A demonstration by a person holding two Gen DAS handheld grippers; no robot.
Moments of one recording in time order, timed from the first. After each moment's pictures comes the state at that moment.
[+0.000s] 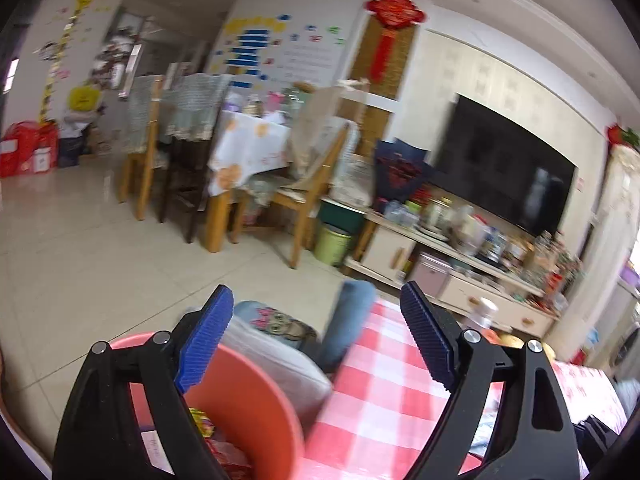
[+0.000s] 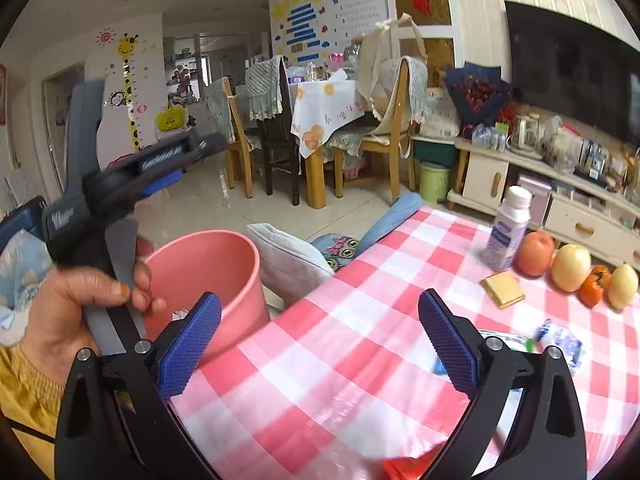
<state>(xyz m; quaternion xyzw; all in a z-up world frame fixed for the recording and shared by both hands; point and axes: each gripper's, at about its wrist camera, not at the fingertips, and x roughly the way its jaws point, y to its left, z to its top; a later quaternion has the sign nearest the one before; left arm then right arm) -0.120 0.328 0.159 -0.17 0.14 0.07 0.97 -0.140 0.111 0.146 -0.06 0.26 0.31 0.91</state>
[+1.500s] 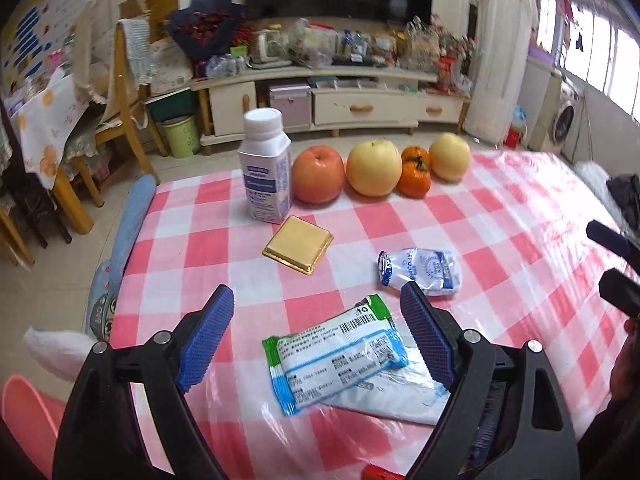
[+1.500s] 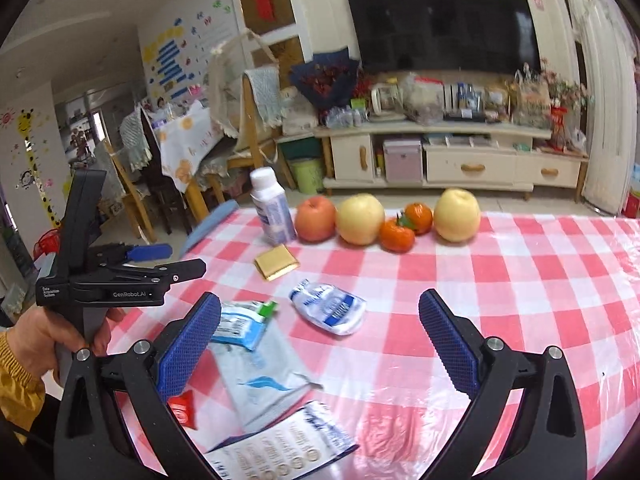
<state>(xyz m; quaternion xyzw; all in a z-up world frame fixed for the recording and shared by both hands) 0.011 0.058 0.096 0.07 0.39 -0.16 0.91 -0.090 -0.175 0.132 0.06 0.30 0.13 0.94</state>
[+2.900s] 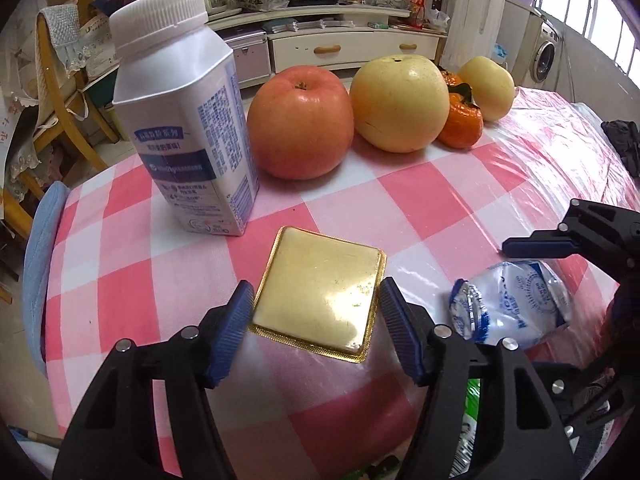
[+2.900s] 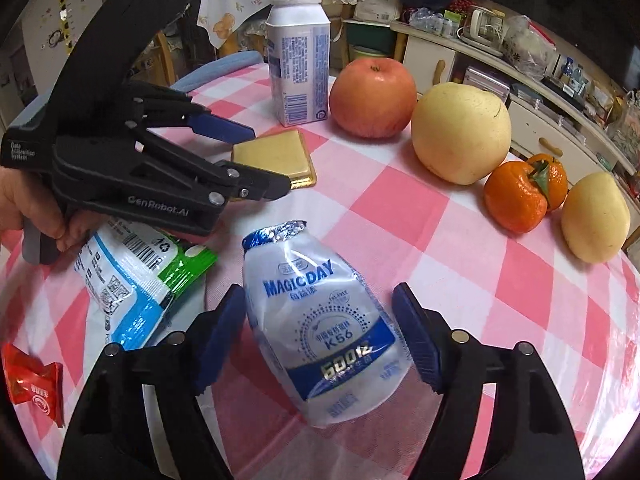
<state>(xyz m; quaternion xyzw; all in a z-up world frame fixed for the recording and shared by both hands) 0.128 0.033 0.005 0.12 0.44 -0.22 0.86 0.064 -0.095 0.011 -0.12 0.44 0.23 0.86</state>
